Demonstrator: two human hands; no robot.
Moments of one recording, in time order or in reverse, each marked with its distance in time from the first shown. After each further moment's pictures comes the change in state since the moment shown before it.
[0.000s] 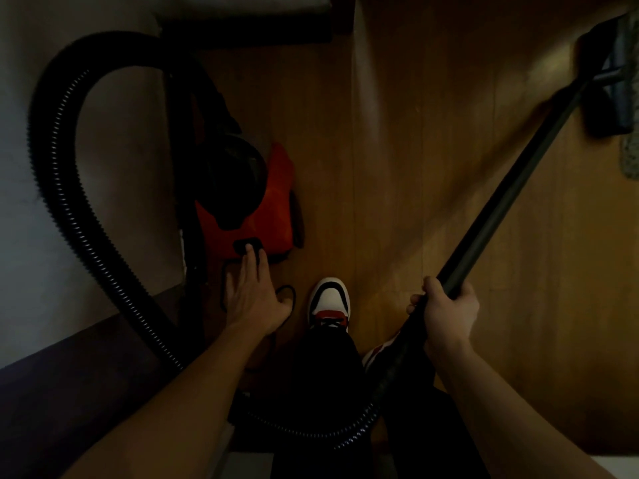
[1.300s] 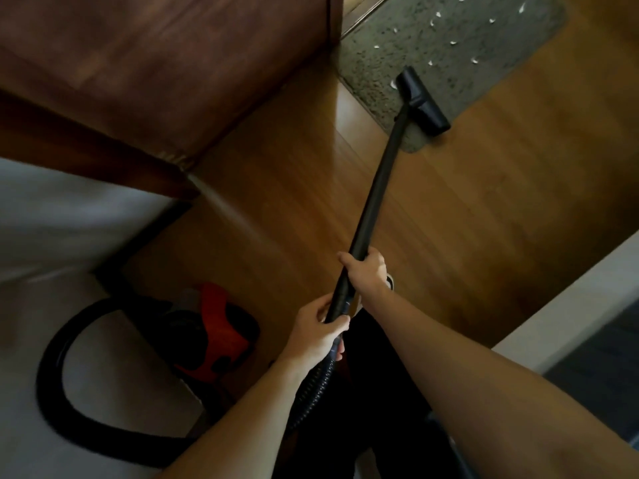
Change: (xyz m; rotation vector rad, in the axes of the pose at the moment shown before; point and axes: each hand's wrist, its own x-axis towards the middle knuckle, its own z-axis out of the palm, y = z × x) left_hand -0.168 0.322 -0.172 -0.734 -0.615 0.212; right_hand 0.011 -0.171 -0.146 0.178 -0.030 0.167
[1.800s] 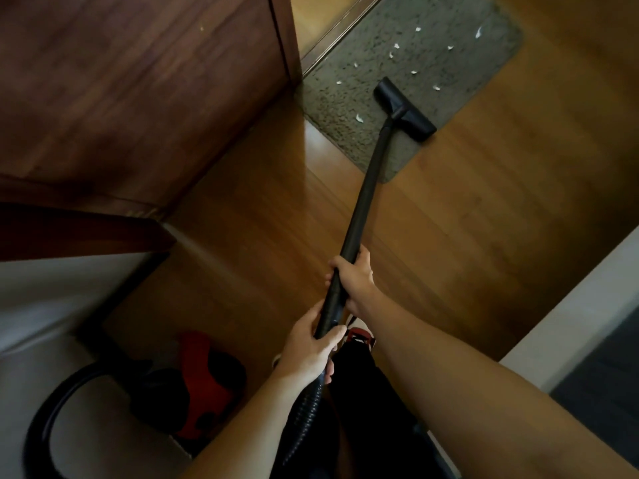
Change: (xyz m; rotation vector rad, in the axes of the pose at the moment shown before) left_hand 0.052 0.081 0.050 0.148 -0.006 0.017; right_hand 0.068 -0.075 -0.045 0.513 -0.131 0.122
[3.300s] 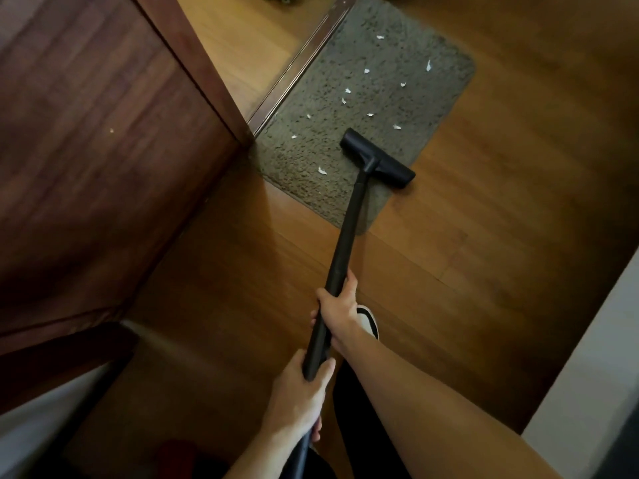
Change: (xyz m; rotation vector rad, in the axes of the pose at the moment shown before) left_hand 0.128 0.086 0.001 0.374 0.085 -0.162; right_hand 0.114 -0.080 0.013 0.046 0.092 -0.010
